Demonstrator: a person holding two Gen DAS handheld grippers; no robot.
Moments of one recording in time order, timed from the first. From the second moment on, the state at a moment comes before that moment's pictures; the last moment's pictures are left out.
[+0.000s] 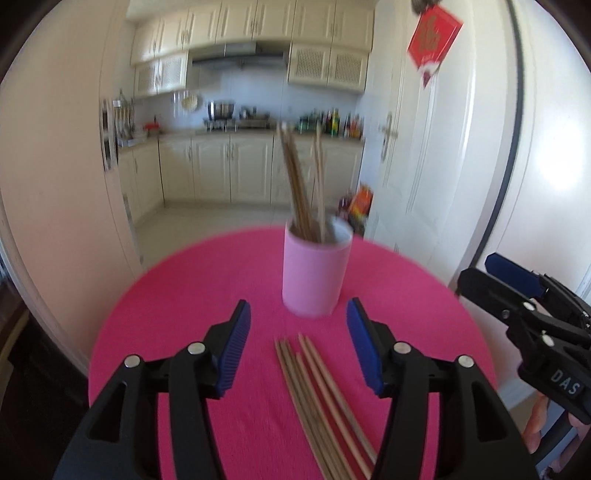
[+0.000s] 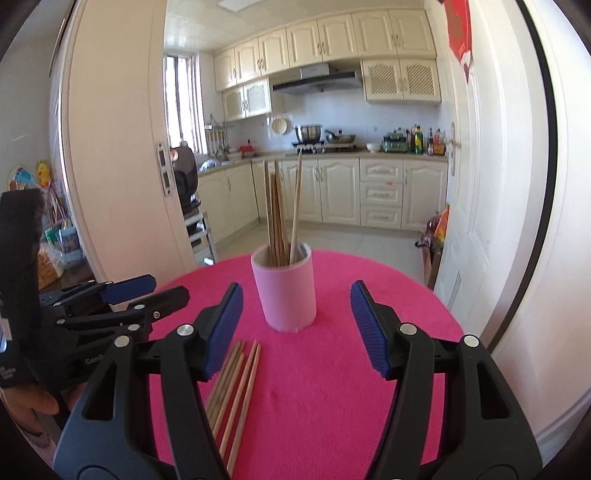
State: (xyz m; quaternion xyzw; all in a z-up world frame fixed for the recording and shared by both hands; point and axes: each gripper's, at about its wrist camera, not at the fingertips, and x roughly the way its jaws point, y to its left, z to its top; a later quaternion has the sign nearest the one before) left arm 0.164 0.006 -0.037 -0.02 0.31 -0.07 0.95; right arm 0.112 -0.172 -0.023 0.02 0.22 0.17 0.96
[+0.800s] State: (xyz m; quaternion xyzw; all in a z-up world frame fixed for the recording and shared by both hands) left arm 0.194 0.002 -0.127 0.04 0.54 -0.02 0.84; right arm 0.143 -0.160 -0.091 0.02 0.41 0.21 0.89
